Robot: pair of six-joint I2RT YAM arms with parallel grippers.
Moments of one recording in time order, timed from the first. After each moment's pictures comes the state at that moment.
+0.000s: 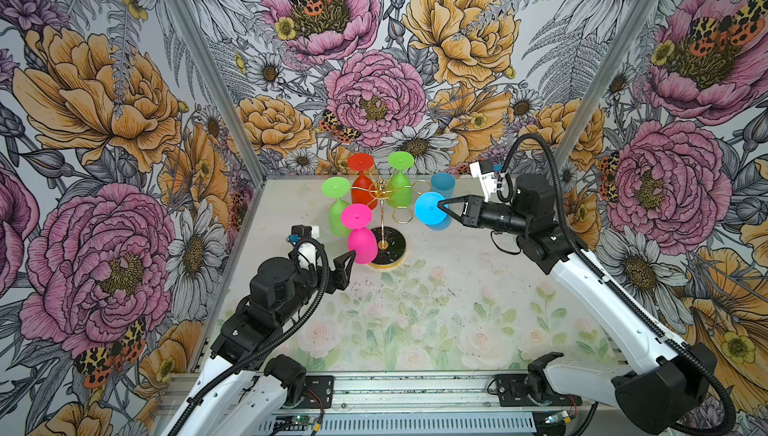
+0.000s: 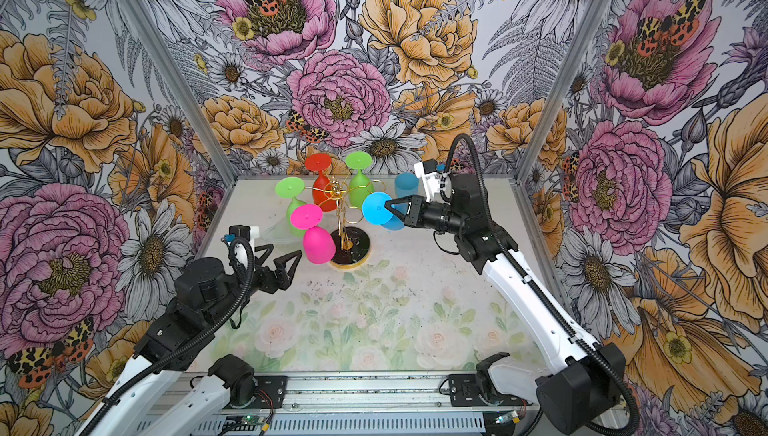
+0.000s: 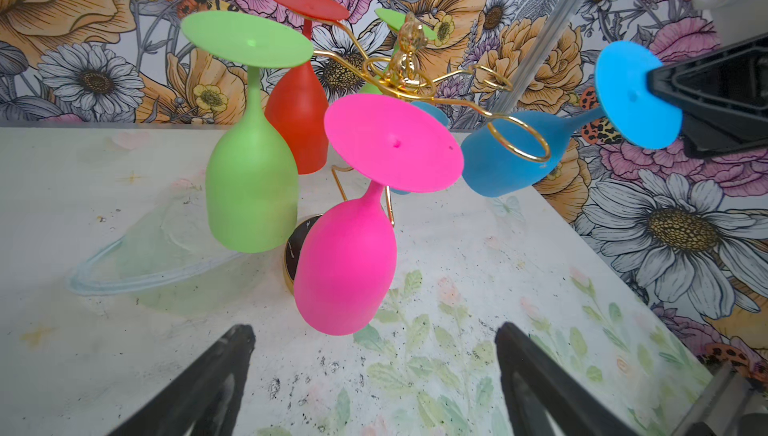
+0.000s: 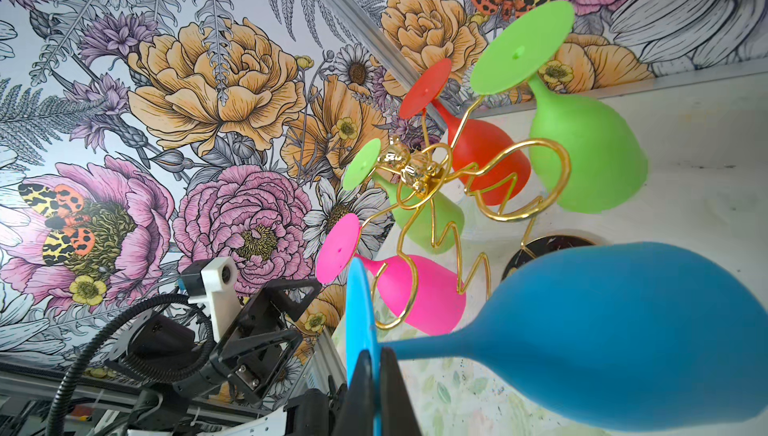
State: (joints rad) left arm -0.48 0.56 0.74 -0.45 0.03 -0.31; right arm 0.39 1.20 1.18 -0.24 -0.70 0.65
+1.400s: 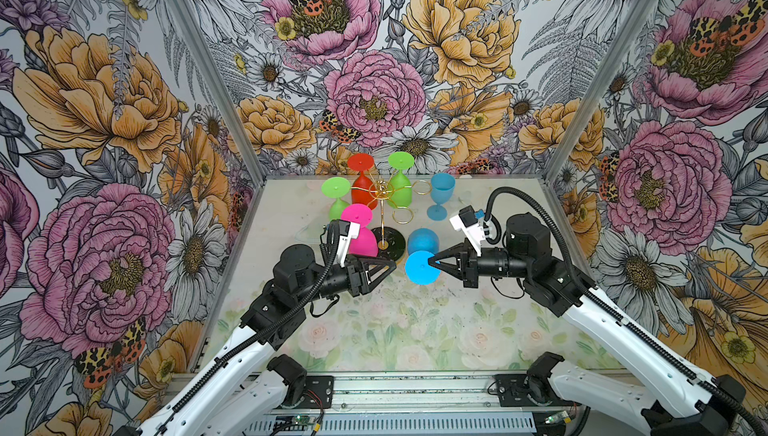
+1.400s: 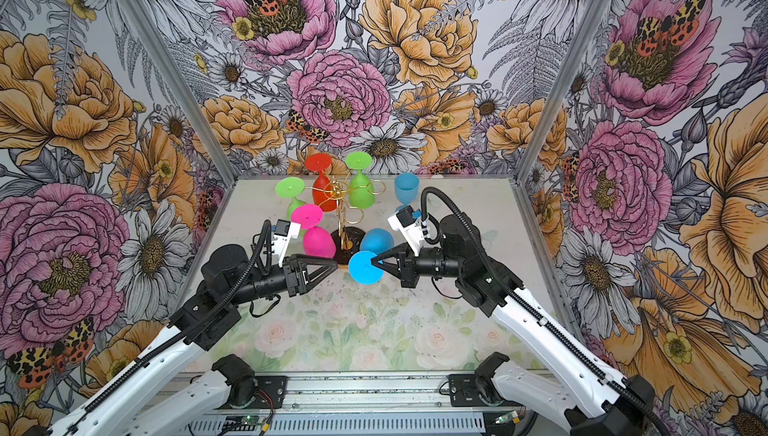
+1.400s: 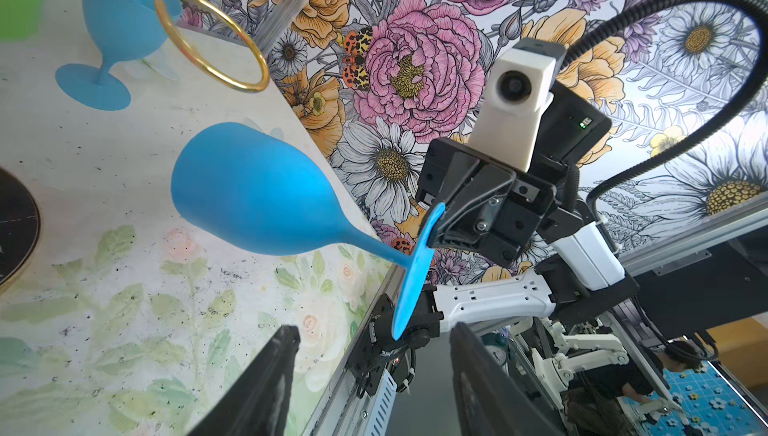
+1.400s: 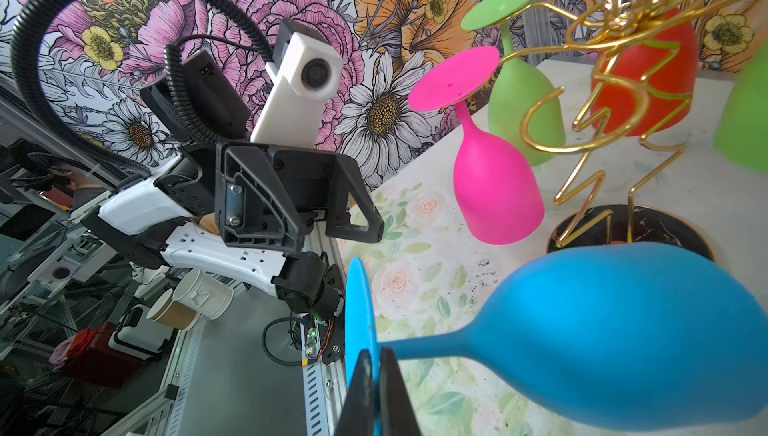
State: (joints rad) left arm -0.59 0.75 0.71 -0.08 0.62 -0.76; right arm 0.61 0.99 0.97 -0.32 -0.77 0.30
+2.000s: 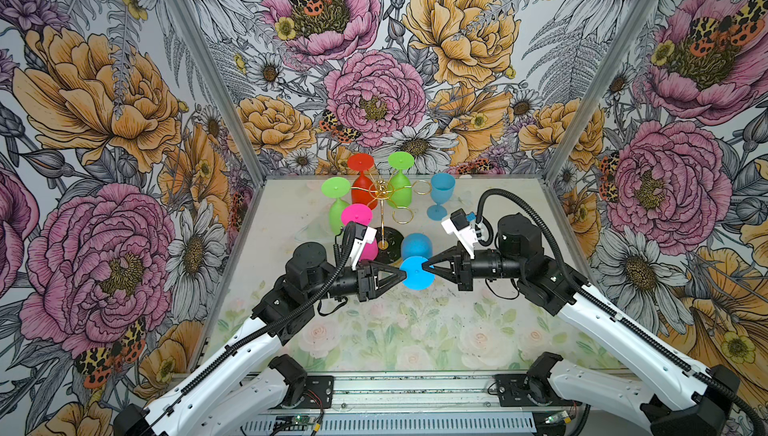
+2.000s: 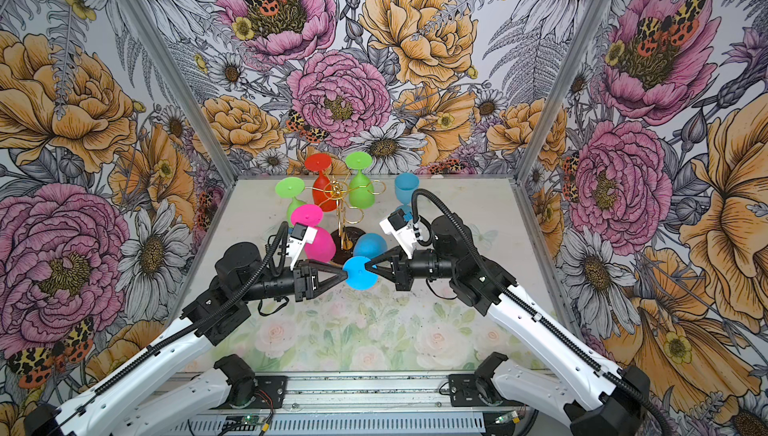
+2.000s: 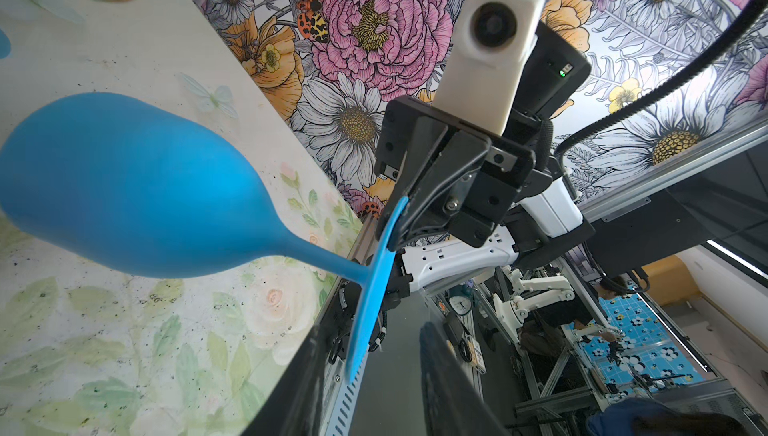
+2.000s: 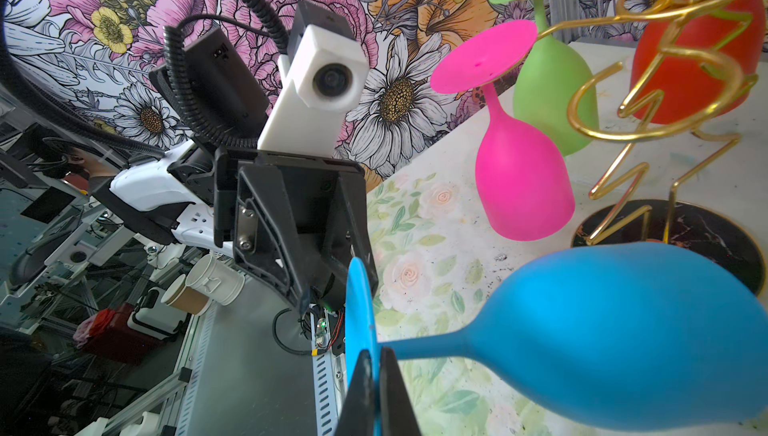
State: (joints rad) left arm -0.65 0.81 0.71 -0.03 0.72 -0.77; right arm 0.66 1.02 0.98 -0.32 -0.77 0.30
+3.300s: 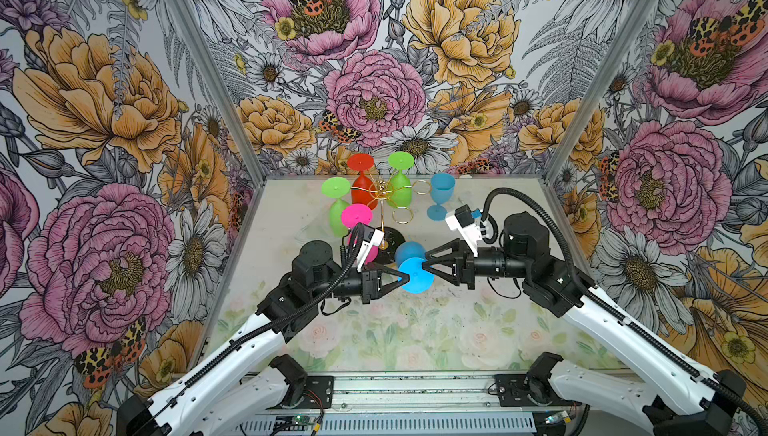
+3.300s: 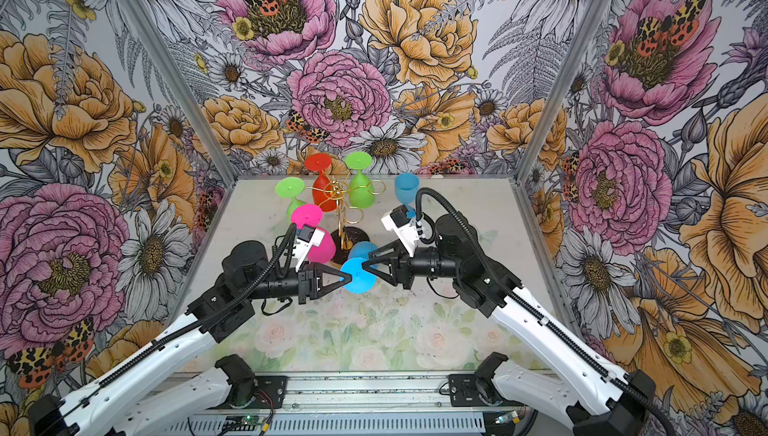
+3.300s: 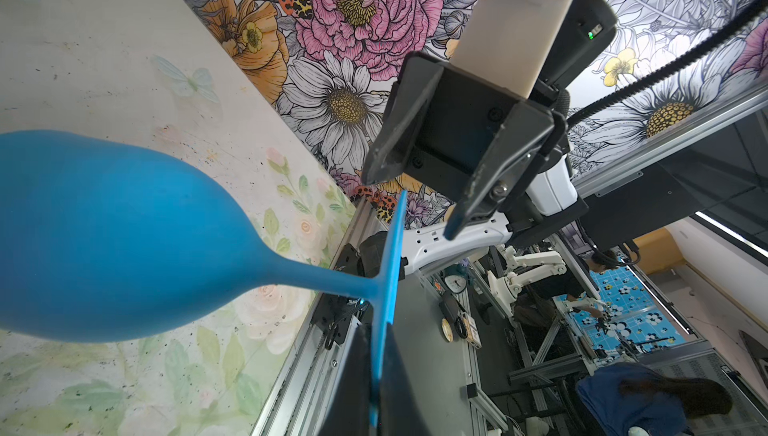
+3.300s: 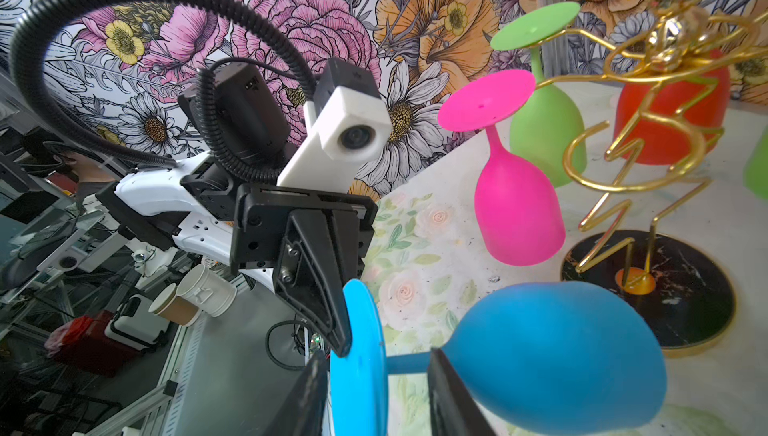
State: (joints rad) left arm -0.68 0.85 0.72 -0.03 0.75 -0.73; right arm 0.66 0.98 1.01 -0.31 -0.72 0.29
